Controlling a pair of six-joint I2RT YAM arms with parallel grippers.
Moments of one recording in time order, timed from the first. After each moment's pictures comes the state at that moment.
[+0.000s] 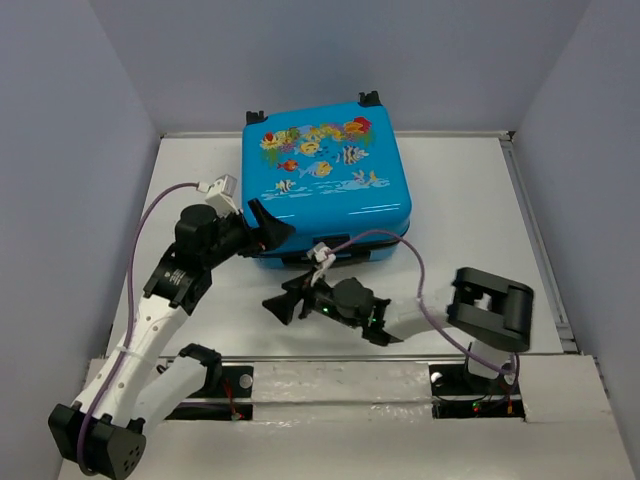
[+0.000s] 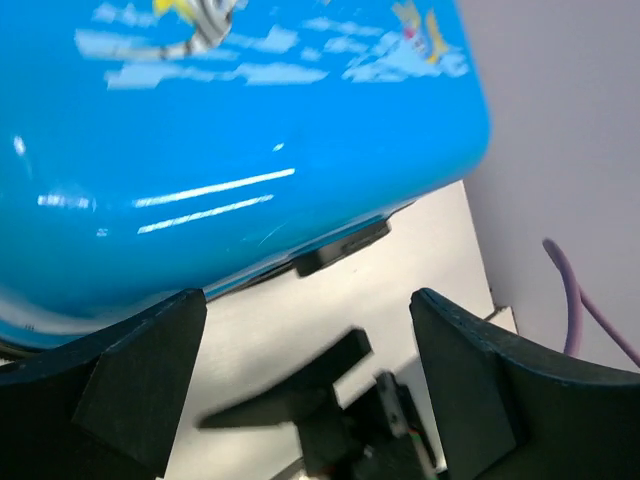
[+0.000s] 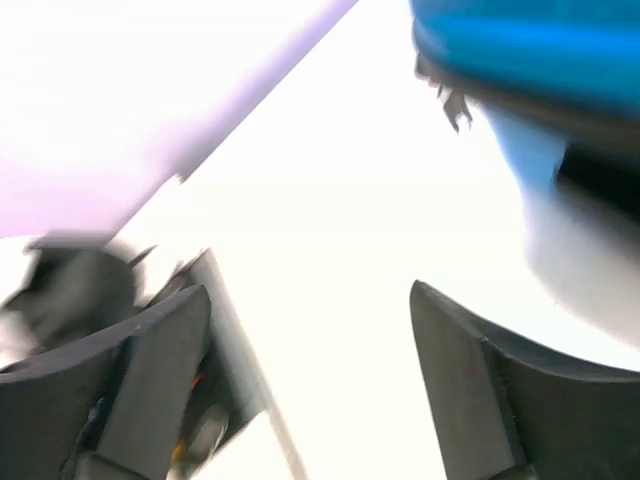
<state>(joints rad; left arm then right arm) -0.36 0.83 0.79 -0.33 0.30 -0.69 1.21 1.79 0.74 1.02 0.17 0.55</state>
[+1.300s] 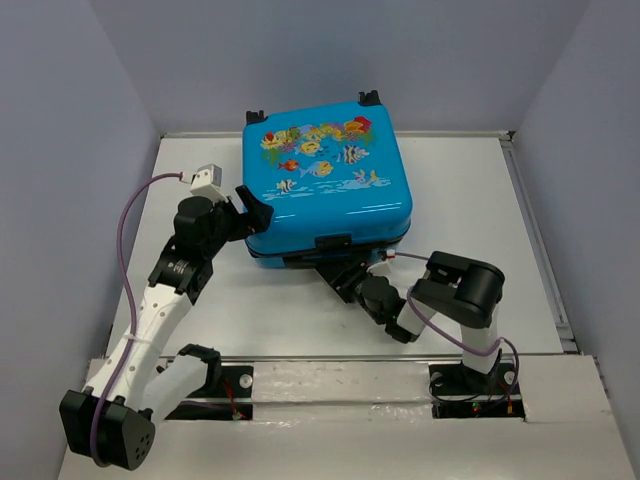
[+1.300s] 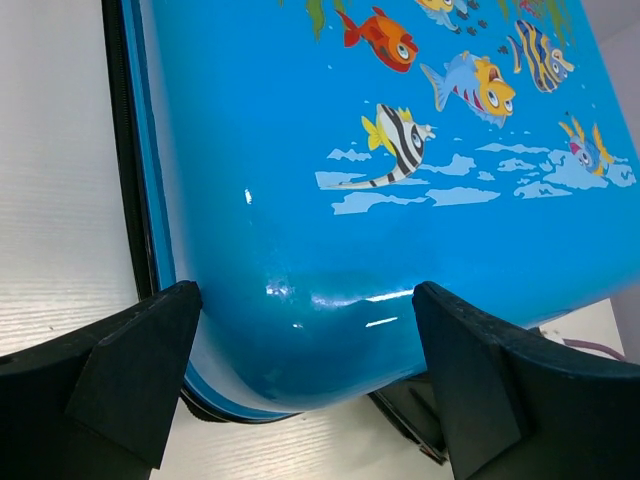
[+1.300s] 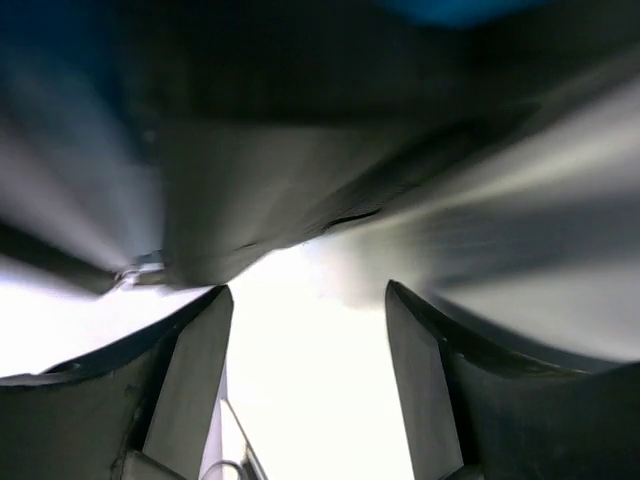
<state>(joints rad) -0.29 0.90 0.79 -0.21 0.07 -0.53 0.99 1.96 0.44 1.30 0.42 1.39</state>
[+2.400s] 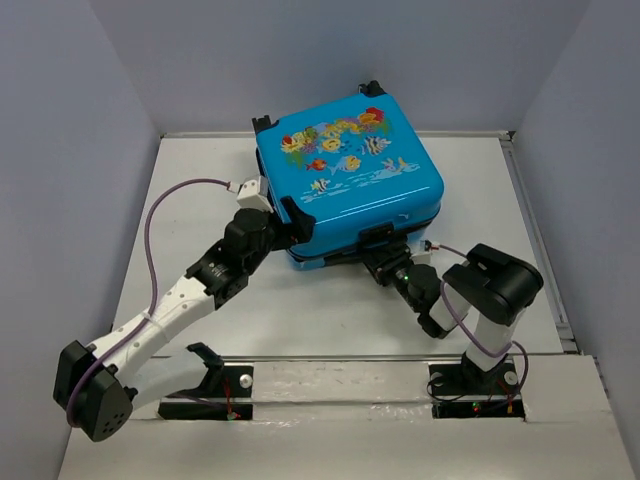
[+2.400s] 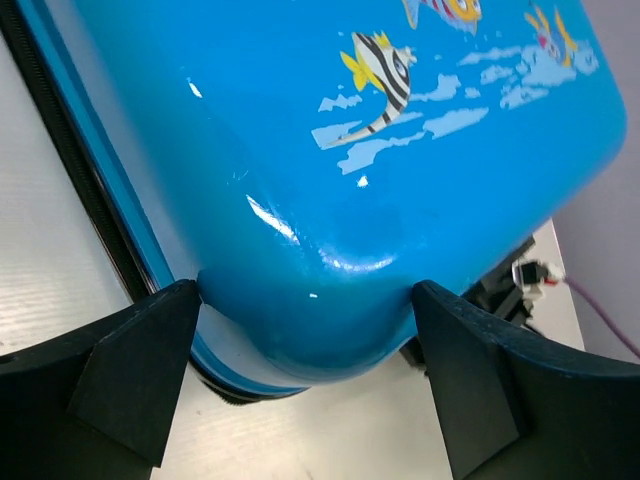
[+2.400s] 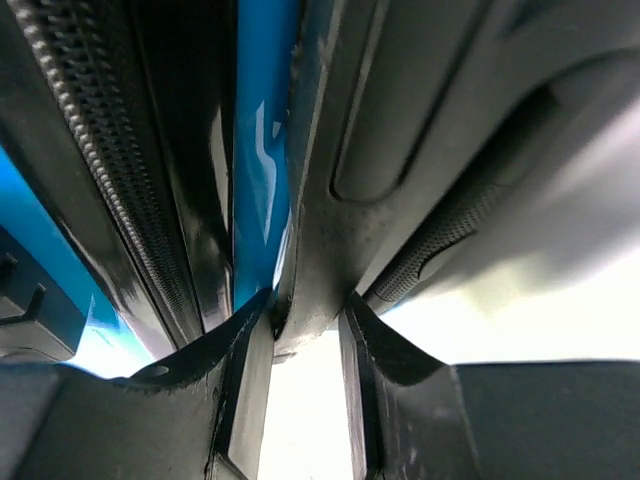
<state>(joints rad) -0.66 1.02 0.74 -0.03 -0.23 -0.70 0.69 1.81 0.24 1.45 0.23 1.42</state>
